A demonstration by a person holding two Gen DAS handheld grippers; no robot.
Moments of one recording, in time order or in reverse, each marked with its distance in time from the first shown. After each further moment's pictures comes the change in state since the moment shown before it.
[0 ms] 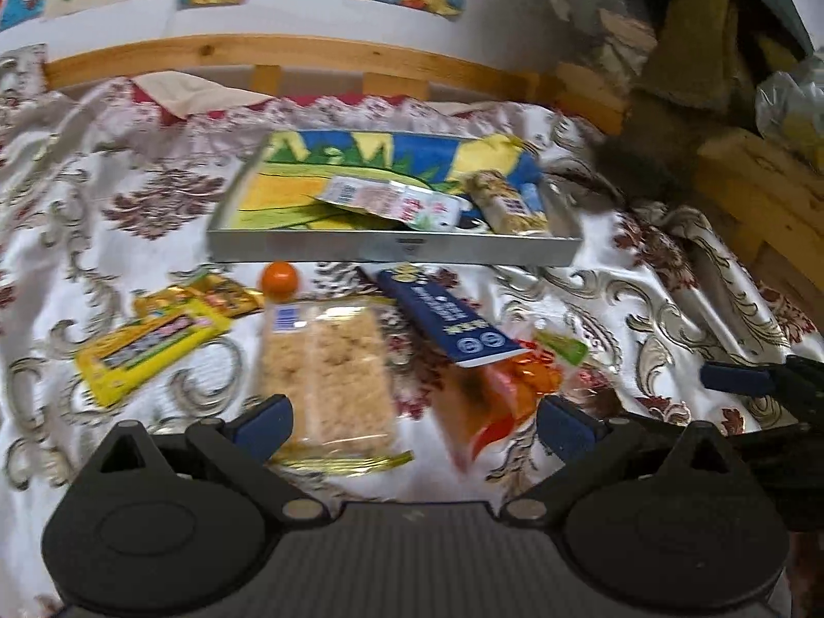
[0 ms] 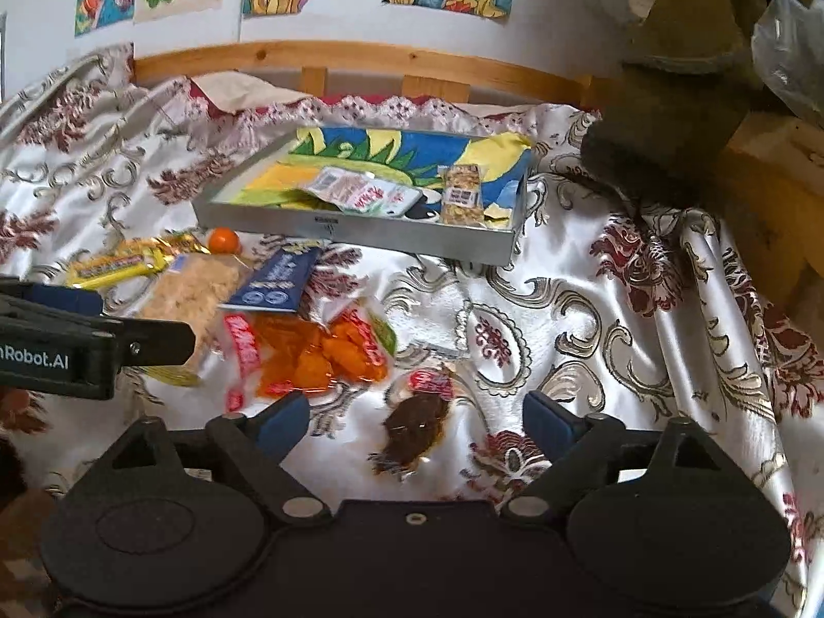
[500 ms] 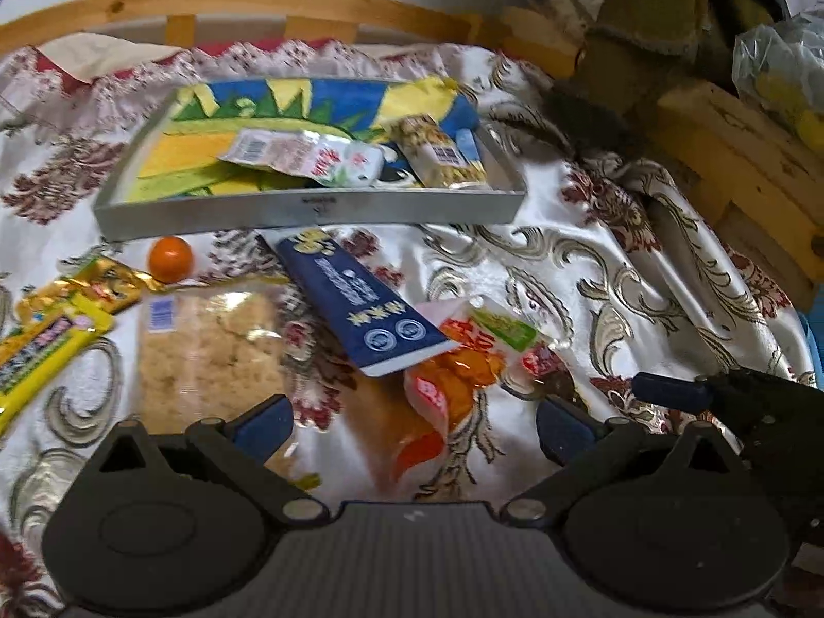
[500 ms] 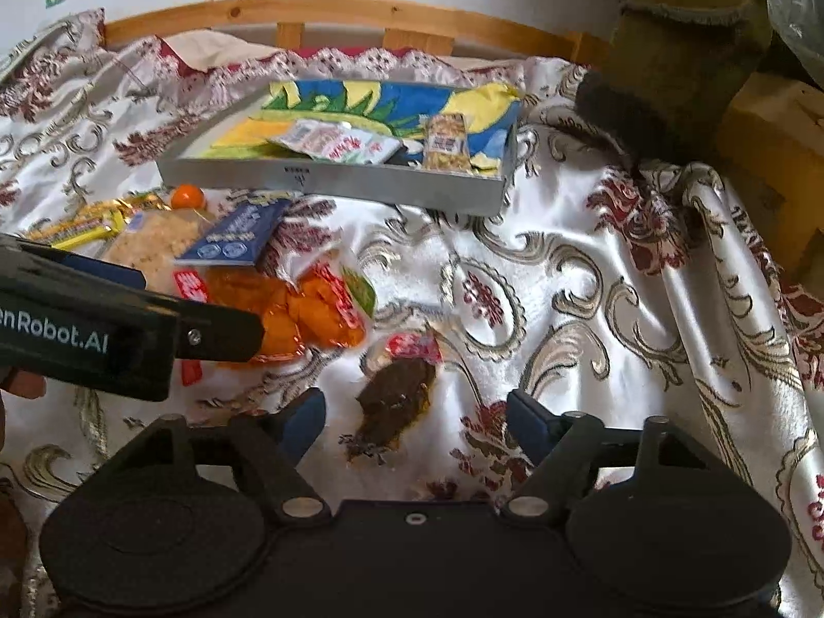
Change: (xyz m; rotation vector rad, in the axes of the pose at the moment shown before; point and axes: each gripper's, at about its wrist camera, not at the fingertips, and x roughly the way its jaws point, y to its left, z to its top) left arm 0.050 -0.021 0.012 0.043 0.129 -0.146; right arm 0.032 0.001 -0.010 0.010 0.089 -0.052
